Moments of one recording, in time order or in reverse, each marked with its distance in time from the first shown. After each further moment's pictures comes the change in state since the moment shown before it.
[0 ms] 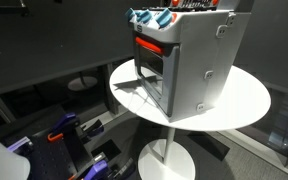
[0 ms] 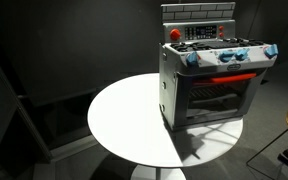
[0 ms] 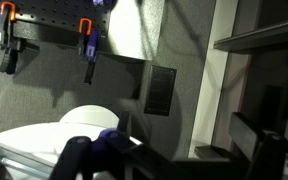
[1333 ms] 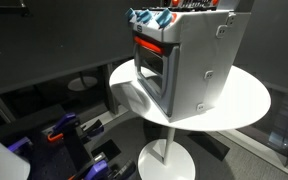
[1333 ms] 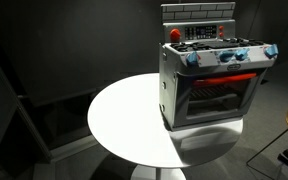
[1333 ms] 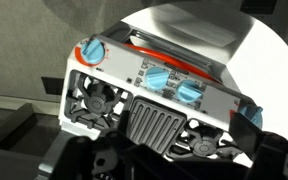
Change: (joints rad) arm -0.196 0.135 -0.009 0.317 -0.495 0.162 0.067
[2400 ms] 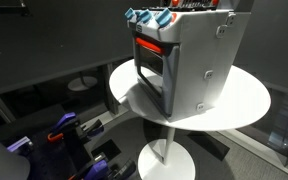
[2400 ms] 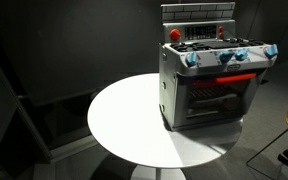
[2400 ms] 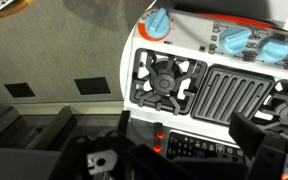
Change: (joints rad) arm -0.087 0.046 -0.105 0.049 -0.098 0.067 0.034
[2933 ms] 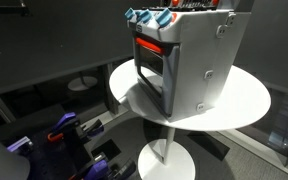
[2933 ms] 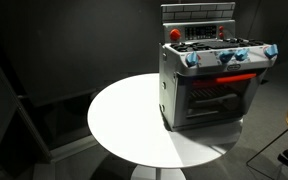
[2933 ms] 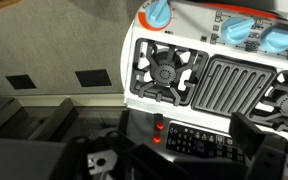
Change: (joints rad) arm 0.003 0.001 0.000 -0.004 -0.020 0.041 0.008
